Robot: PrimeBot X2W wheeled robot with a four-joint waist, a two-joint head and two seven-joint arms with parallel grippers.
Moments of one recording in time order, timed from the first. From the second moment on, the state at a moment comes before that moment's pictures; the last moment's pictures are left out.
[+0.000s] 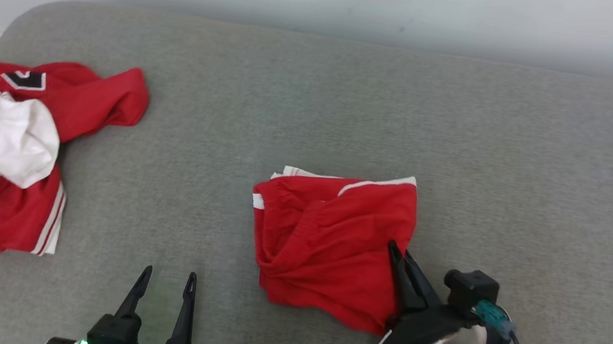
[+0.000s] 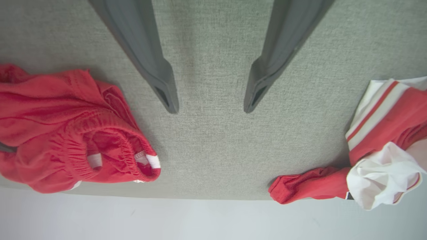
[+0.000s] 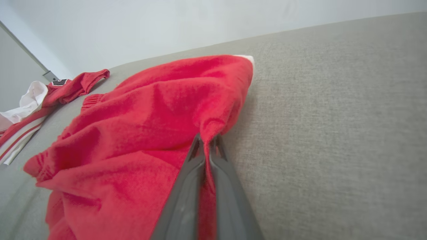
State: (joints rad) left arm -0.10 0.05 -0.13 0.32 -0.12 -0.05 -0.26; right arm -0.37 -0.05 0.24 0.64 0.29 0.13 -0.26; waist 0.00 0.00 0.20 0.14
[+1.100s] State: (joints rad) left arm -0.13 0.05 -0.18 0.30 -0.07 -0.12 -0.26; right arm -0.24 -0.05 0.23 0.57 0.33 0.13 -0.26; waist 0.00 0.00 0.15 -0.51
